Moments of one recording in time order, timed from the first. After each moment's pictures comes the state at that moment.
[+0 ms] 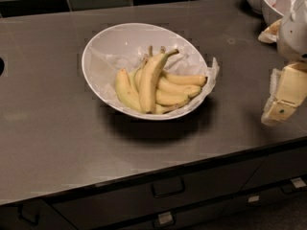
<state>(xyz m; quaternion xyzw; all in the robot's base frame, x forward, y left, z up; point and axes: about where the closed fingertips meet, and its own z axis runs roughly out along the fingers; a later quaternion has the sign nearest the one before) 0.438 -0.217 0.976 -0.60 0.78 -0.03 0.16</state>
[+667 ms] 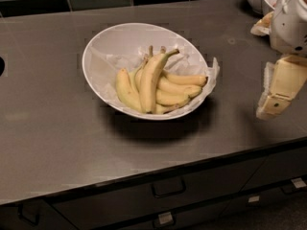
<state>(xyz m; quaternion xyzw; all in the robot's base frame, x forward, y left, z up) 0.445 -0.203 0.986 -0.62 0.76 -0.05 0.16</state>
